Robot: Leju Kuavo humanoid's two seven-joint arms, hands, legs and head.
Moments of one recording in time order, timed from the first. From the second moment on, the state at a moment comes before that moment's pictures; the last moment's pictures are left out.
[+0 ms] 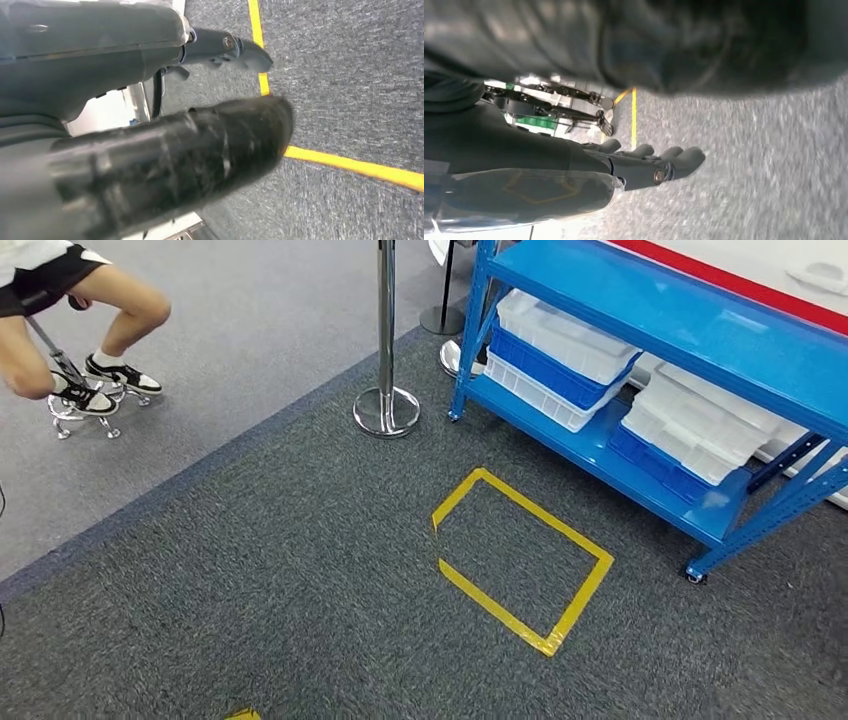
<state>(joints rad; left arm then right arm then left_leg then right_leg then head) -0.01 -0.07 0.59 -0.17 -1.50 -0.18 0.00 0.00 0.04 -0.70 -0.18 1.12 0.29 0.16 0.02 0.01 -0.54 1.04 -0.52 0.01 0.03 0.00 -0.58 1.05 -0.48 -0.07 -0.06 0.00</state>
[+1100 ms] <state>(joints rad) -0.01 -0.06 0.61 -0.17 -1.50 -0.19 0.02 0.01 0.05 -0.70 -0.18 1.14 0.29 0.15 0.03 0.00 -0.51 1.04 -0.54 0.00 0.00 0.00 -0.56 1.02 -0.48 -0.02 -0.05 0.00</state>
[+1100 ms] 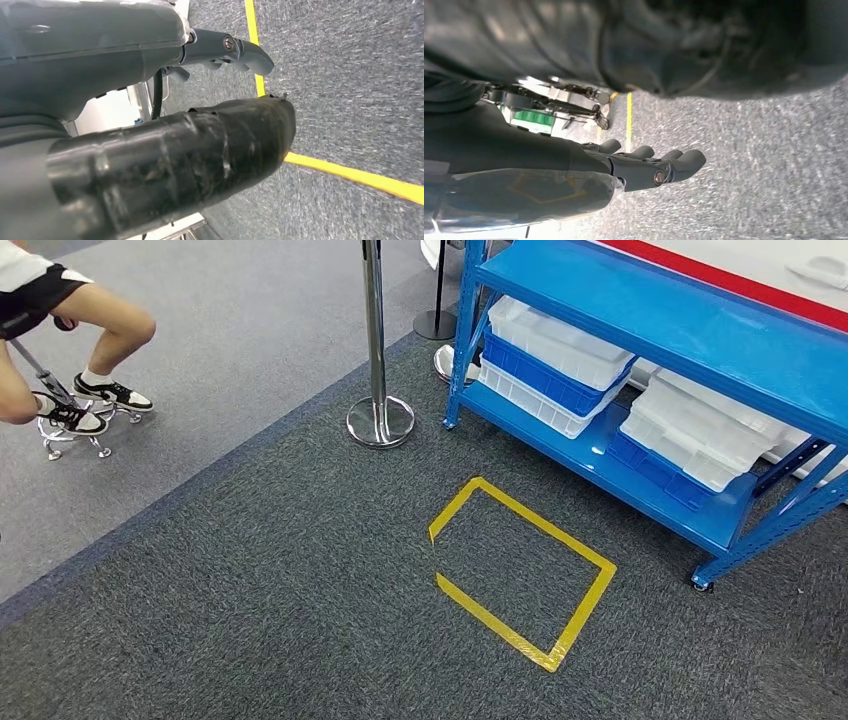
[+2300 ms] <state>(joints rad) -0.01 -0.05 0.62 -0.17 -1.49 -0.22 0.07 0.02 0.05 -0.70 -0.18 1.18 0.31 0.16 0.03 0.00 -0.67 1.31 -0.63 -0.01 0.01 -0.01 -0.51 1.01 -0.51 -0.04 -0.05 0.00</state>
